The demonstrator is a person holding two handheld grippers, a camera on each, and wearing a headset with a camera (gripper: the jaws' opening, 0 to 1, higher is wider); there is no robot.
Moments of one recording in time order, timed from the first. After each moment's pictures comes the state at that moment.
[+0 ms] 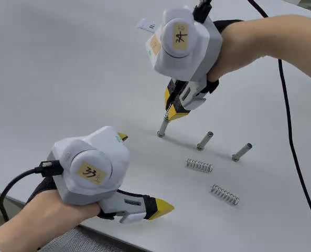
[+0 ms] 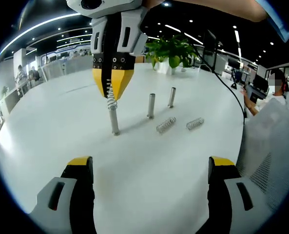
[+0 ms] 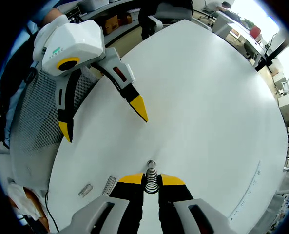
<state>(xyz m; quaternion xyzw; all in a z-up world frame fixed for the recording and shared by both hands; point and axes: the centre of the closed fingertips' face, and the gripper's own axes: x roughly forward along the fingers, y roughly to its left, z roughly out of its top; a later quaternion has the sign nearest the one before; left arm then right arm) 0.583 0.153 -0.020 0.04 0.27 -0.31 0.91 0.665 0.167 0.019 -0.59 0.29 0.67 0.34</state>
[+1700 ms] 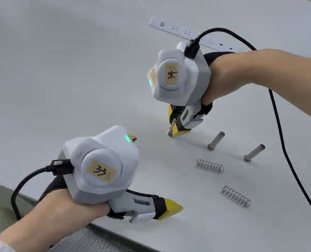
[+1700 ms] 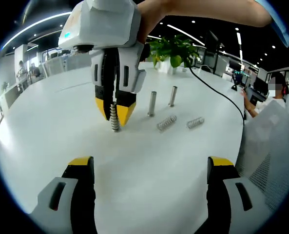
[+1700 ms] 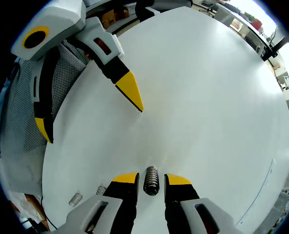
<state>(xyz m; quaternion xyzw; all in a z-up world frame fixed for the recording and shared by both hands) 0.575 0.156 -0.024 0.03 0.28 -0.30 0.91 0.647 0.167 -0.034 -0.59 0.32 0.66 0.34</state>
